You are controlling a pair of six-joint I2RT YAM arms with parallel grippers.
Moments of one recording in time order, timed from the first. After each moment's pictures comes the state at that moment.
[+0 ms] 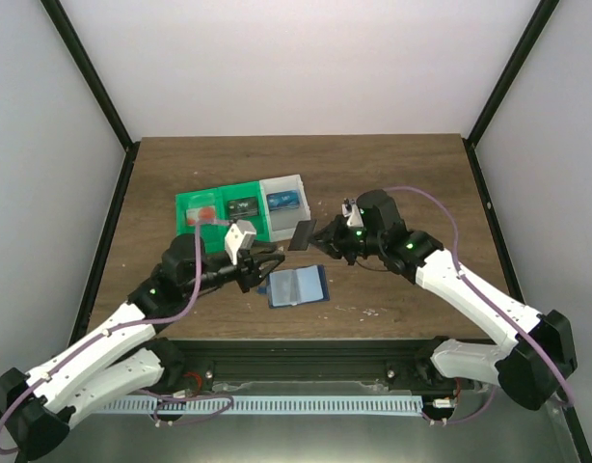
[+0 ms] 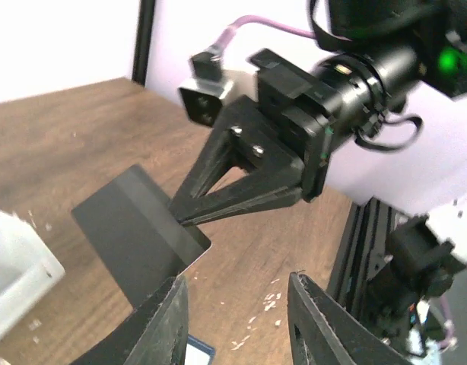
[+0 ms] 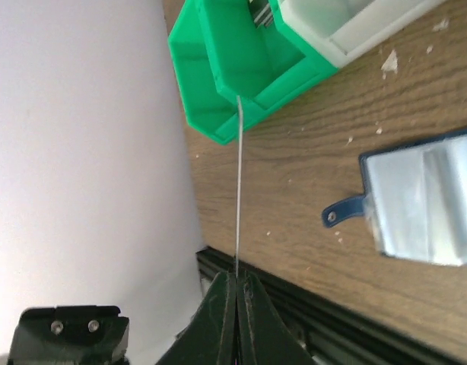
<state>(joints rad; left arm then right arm) -0.72 0.82 0.62 -0.01 0.40 -0.31 0.64 1.17 0.94 -0.36 -0.43 1.17</state>
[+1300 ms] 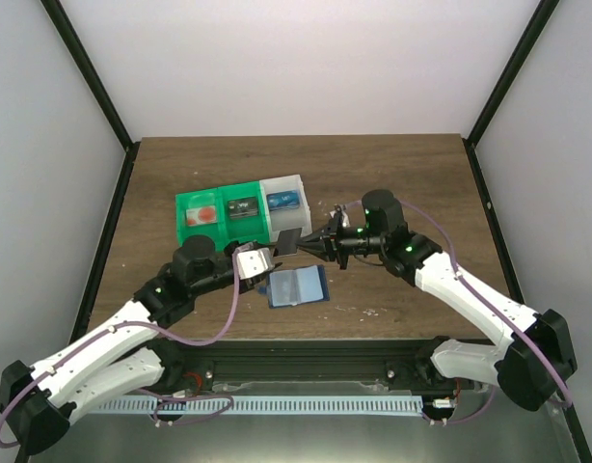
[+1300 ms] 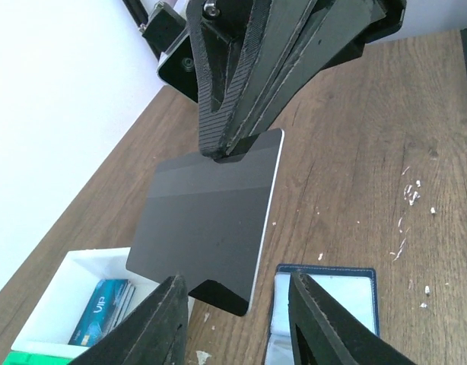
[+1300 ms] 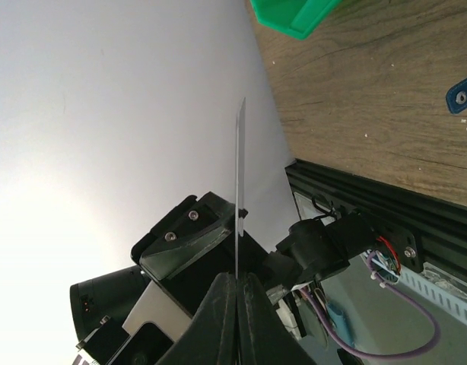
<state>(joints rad) -0.76 0.82 0.61 -0.10 0.29 0.49 0.62 1.17 0.88 -0.12 -0.77 1.54</state>
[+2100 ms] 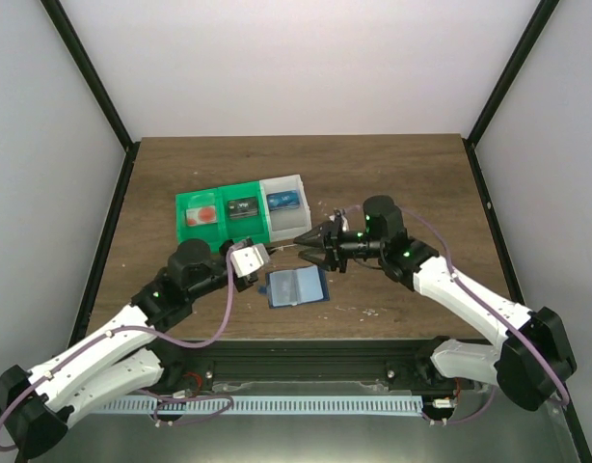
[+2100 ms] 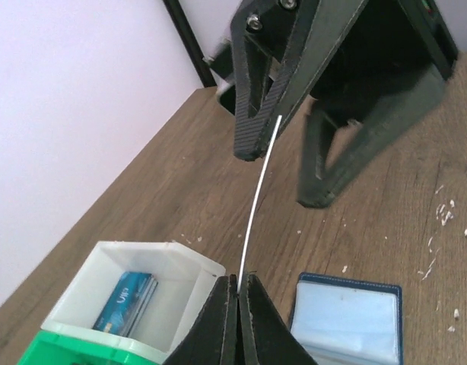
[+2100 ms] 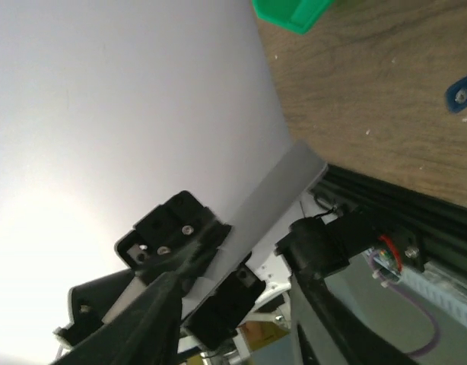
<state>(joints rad) -0.76 0.78 0.57 -0.03 0.22 0.48 0.62 1.18 0.82 -0.02 -0.81 1.58</state>
